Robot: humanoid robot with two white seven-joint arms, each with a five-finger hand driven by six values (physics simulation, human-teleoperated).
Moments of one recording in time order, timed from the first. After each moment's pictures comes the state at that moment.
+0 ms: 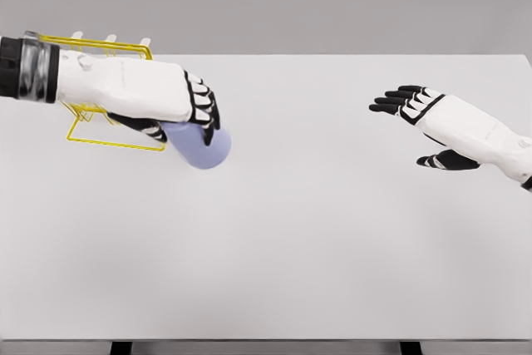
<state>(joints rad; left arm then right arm) -1.23 0.95 -1.17 -1.70 -0.07 -0.61 -0.58 -0.14 -0.59 -0.07 -1.75 0.41 -0.61 0.61</state>
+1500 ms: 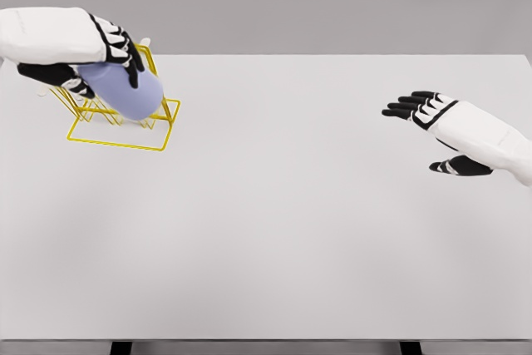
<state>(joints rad) -1.21 1.10 -1.06 -1.57 0.00 -0.61 -0.58 -0.10 -0.61 -0.11 -1.75 0.41 -0.61 0.61</state>
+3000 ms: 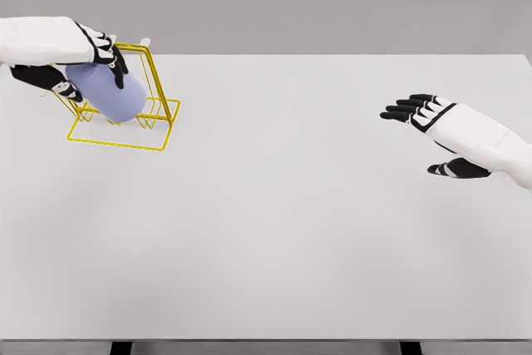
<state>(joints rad) -1.17 1.07 -1.07 -1.45 -0.02 -0.61 -0.59 -0.09 -0.61 -0.10 -1.75 0.41 -0.61 0.61</state>
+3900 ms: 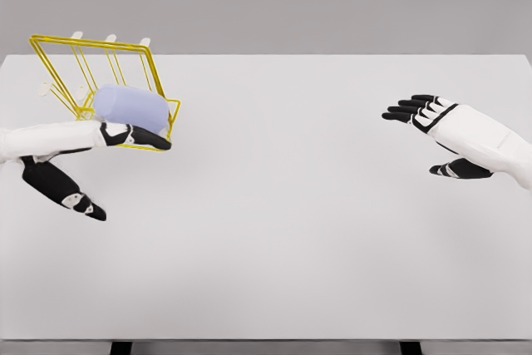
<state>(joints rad) -0.77 1.24 -1.03 -1.75 0.61 -0.61 -0.59 -0.09 -0.61 -0.11 -1.75 0.41 -0.61 0.61</state>
